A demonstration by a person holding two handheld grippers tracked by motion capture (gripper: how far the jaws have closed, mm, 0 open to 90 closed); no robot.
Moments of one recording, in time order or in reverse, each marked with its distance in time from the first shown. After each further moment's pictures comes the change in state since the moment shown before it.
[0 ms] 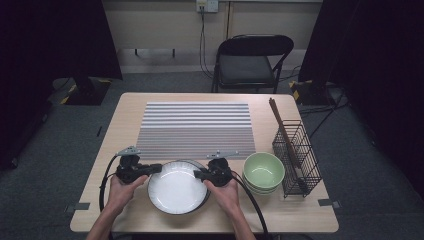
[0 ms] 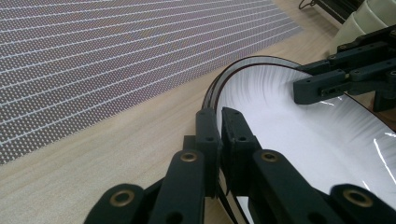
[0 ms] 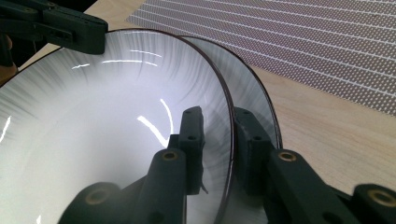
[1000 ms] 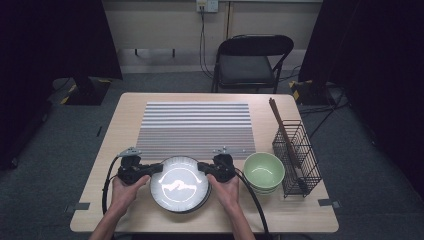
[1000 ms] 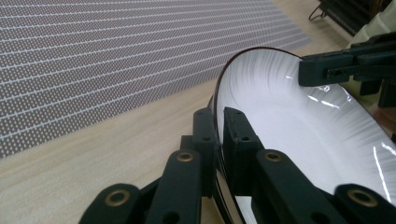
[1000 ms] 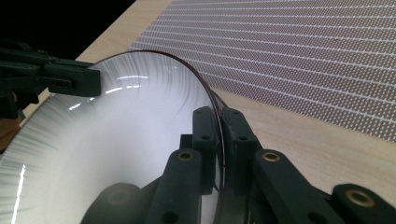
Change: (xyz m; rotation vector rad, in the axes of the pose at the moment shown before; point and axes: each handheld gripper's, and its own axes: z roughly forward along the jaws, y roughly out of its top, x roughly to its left) left arm -0.003 -0.001 0.004 -0.036 0.029 -0.052; right arm -0.011 0.005 -0.004 -0.101 -0.009 0.092
